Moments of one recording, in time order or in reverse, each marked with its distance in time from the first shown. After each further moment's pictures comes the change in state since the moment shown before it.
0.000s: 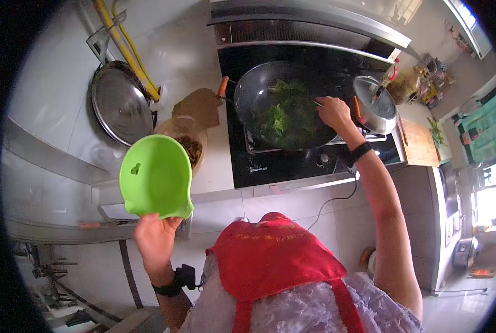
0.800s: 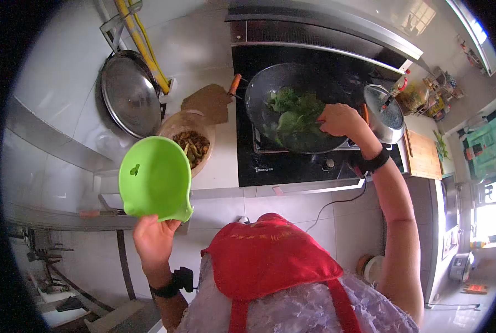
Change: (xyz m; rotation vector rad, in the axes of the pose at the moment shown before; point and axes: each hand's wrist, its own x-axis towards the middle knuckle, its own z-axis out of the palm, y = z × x) left_hand -0.013 0.001 0.003 0.035 0.064 0.064; right_hand -0.009 -0.049 -0.072 -0.208 -0.317 -0.322
